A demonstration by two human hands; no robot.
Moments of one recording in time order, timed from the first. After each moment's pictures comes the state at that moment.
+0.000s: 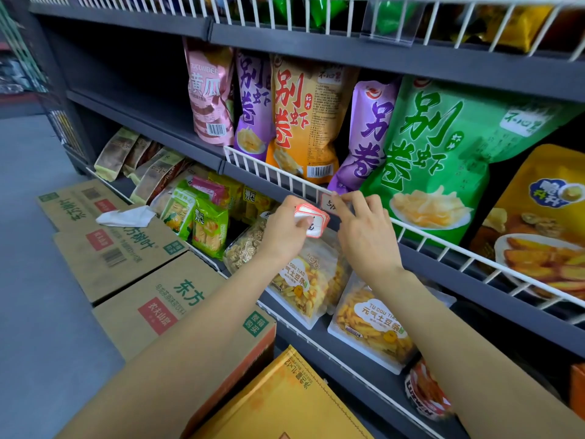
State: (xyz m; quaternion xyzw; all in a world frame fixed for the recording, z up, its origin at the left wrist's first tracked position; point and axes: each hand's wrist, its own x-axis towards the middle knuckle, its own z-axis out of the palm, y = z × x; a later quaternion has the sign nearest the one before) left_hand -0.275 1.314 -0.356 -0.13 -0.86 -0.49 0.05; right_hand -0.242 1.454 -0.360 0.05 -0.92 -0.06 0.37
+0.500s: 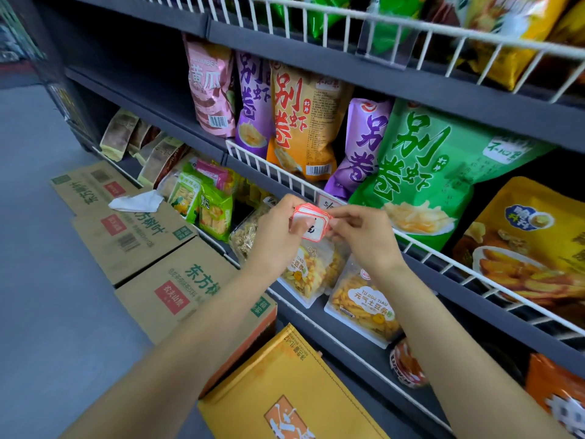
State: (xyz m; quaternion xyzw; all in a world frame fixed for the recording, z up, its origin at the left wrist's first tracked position) left_hand -0.236 1.300 -0.310 -0.14 -0.85 -0.51 0.04; right_hand -0.200 1.436 -0.285 -0.03 -0.83 0.54 0.10
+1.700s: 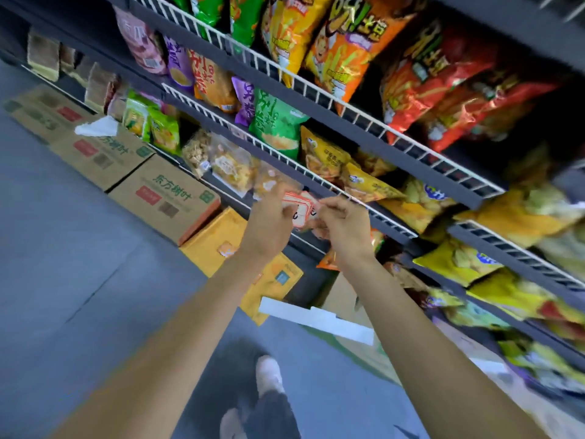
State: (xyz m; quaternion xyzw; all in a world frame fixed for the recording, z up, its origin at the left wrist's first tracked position) left_hand 0.068 1.383 -0.054 -0.10 -0.84 -0.51 -0.15; right_hand 0.110 1.496 -0.044 -0.32 -0.72 0.61 0.03
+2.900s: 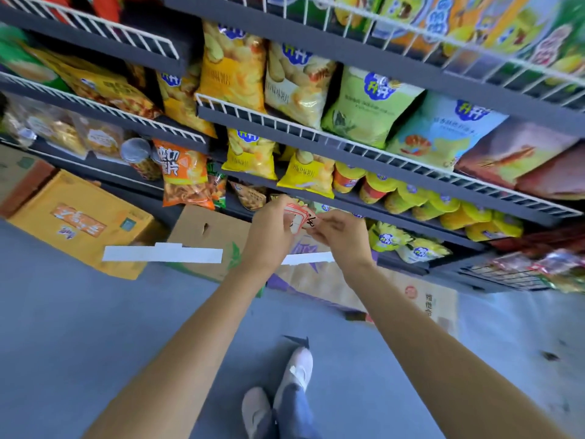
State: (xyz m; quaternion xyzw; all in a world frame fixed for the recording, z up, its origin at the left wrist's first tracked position) left_hand 0.476 1.795 -0.081 -0.22 -0.87 -0.40 -0.17; right_hand 0.543 1.900 -0.093 -0.41 -0.68 0.60 0.07
